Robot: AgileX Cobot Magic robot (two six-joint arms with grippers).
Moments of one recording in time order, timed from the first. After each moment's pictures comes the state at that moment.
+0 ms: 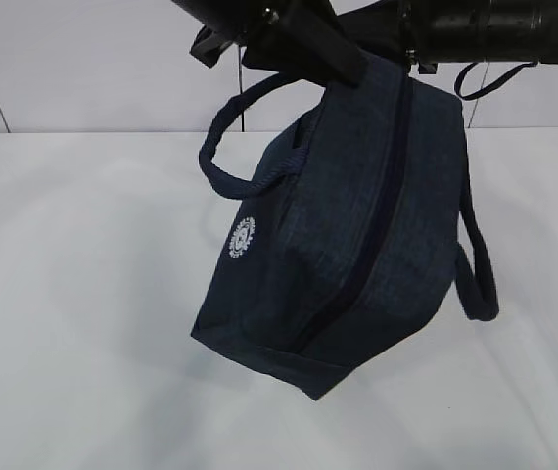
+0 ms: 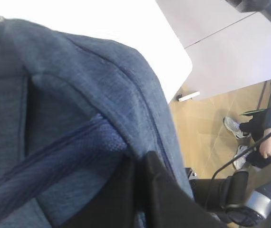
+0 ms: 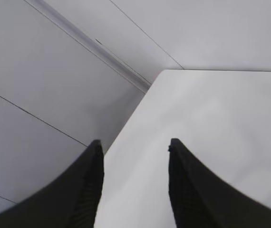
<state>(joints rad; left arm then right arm) -0.60 1.82 -1.76 -0.84 1.07 0.21 0.02 2.15 -1.75 1.60 1.12 -1.11</state>
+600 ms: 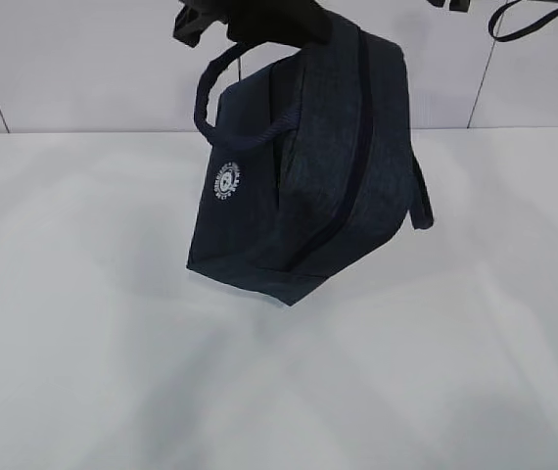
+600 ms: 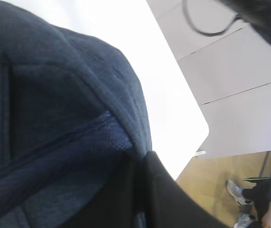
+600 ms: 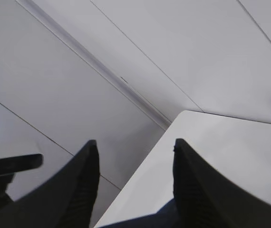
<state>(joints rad) -0.52 1.87 -1.76 -0.90 0.89 0.21 -0.04 2.12 -1.89 1.66 1.18 -1.04</state>
